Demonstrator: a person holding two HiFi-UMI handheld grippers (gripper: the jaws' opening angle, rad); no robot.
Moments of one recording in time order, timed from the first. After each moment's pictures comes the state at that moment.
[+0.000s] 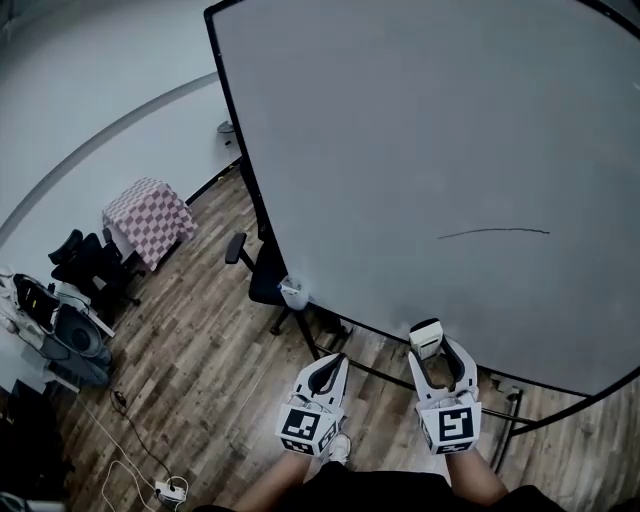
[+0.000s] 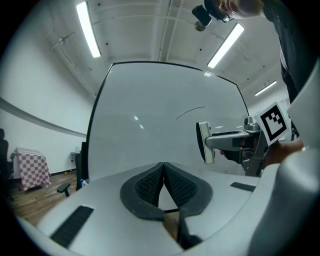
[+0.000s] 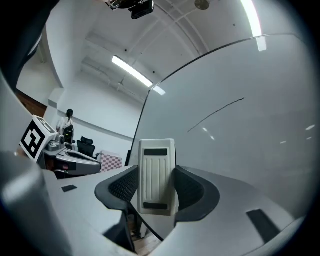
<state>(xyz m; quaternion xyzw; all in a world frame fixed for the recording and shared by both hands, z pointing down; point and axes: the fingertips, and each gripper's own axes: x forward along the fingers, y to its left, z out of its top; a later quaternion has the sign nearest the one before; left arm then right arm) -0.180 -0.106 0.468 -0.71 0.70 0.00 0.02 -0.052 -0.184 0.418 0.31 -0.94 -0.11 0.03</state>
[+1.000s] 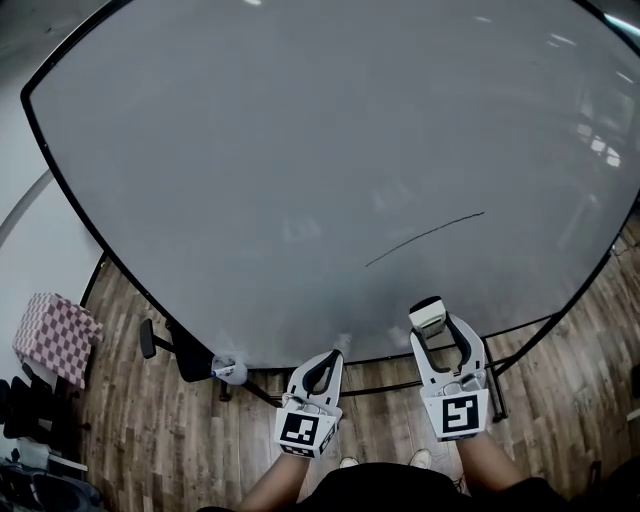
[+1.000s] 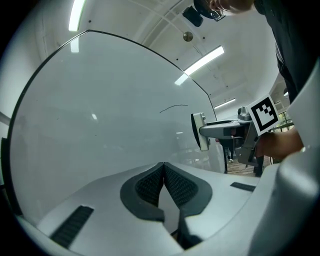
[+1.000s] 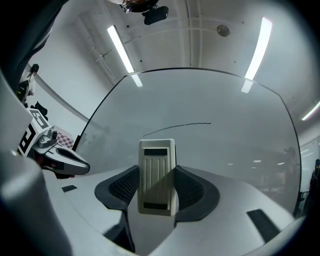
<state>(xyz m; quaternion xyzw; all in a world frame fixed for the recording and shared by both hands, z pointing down) -0.148 -0.248 0.454 -0.87 0.49 0.00 0.07 0.001 -0.260 0.368 0.55 -0.81 -0.20 0.04</state>
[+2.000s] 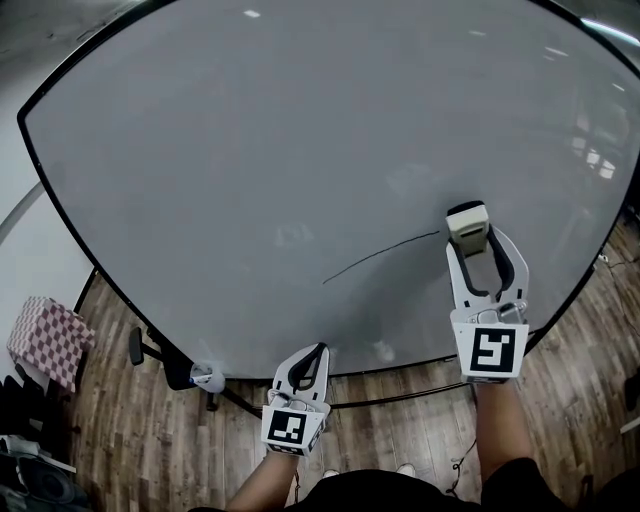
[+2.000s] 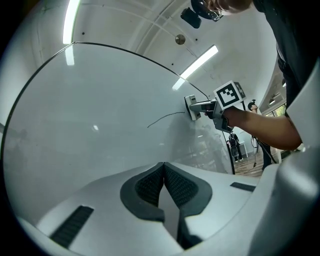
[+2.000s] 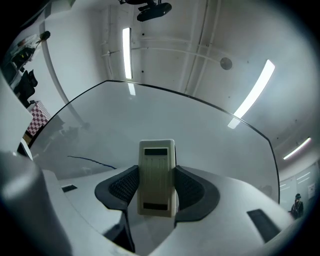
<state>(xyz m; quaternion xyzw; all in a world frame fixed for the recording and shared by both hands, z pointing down) -0.102 -0.272 0.398 -0.85 0.51 0.02 0.11 0.111 -0.319 0.185 0.61 -0.71 -0.33 0.00</state>
